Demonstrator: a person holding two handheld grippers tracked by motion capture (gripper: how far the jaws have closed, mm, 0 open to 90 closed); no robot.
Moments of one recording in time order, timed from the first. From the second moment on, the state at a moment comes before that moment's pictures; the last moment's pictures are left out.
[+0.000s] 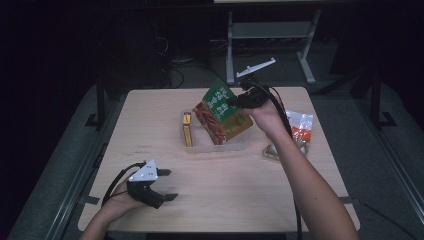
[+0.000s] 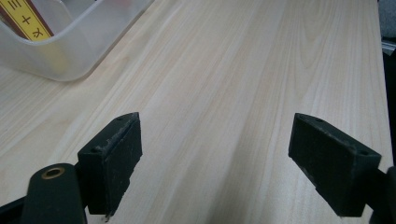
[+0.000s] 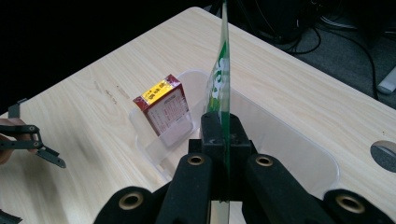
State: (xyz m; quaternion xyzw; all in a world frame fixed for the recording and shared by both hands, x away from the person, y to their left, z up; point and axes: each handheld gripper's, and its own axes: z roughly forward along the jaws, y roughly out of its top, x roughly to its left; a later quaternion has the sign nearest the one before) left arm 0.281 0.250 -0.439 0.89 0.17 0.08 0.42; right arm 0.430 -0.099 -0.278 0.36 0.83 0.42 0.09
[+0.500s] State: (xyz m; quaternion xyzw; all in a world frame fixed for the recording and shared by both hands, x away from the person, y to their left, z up) left arm 0.281 0.250 -0.439 0.89 0.17 0.08 0.42; right arm 0.445 -0.088 -0.282 0.37 0.83 0.40 0.09
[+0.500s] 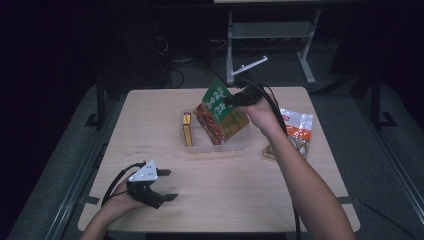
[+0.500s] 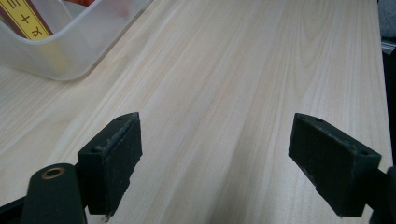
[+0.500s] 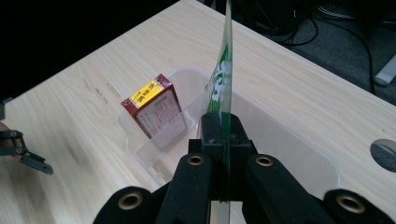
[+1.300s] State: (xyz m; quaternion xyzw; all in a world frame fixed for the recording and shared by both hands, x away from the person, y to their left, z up) left arm 0.279 0.245 -0.440 0.89 0.16 0.07 0.42; right arm 0.477 -0.049 -0.272 0.37 0.86 0.35 0.09
